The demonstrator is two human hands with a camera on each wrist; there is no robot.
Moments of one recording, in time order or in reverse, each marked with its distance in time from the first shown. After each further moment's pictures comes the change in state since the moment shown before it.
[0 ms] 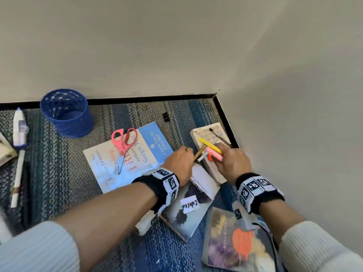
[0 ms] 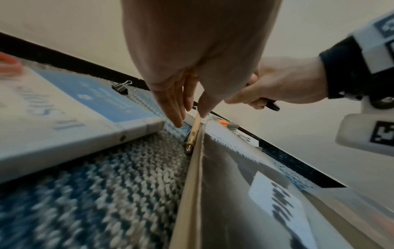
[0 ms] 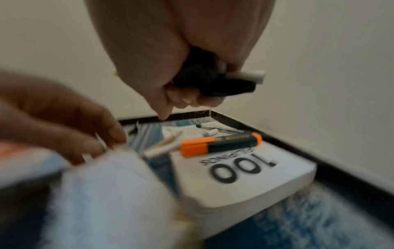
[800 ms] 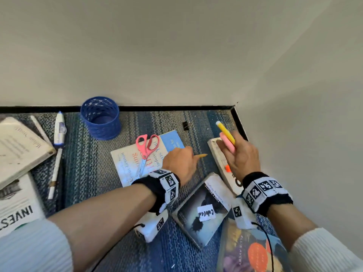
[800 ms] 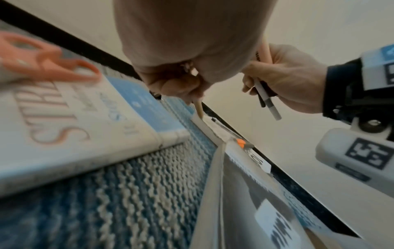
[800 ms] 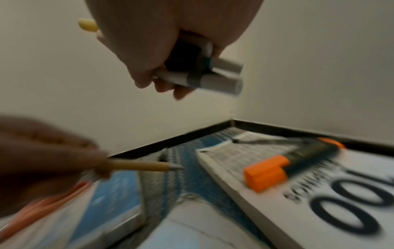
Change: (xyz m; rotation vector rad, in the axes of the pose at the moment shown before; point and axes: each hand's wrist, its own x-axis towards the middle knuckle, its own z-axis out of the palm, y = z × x) left_hand -0.026 -0.027 -0.043 -0.146 0.199 -0.201; right_hand 0.017 -0.049 -0.026 0.321 0.407 -0.218
